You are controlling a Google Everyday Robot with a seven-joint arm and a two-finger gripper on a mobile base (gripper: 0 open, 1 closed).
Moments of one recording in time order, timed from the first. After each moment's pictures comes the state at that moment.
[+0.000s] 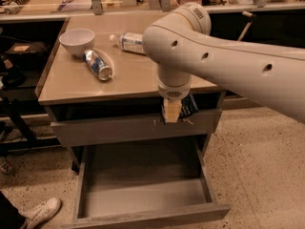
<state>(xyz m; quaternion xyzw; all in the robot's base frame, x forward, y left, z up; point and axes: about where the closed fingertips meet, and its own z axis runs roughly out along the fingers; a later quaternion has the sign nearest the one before) 0.569 -0.068 0.793 -0.67 0.72 -0.12 0.09</state>
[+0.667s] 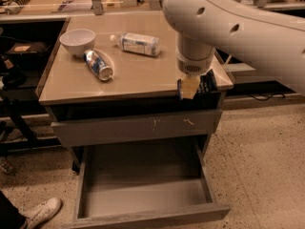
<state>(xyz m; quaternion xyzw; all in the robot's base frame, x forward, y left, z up) 0.594 -0.112 0.861 -0.62 0.75 -0.17 0.13</state>
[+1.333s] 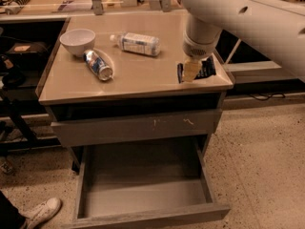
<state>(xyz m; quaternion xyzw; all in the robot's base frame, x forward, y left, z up) 0.651 -0.127 0.876 -0.61 0.75 -0.15 0.18</state>
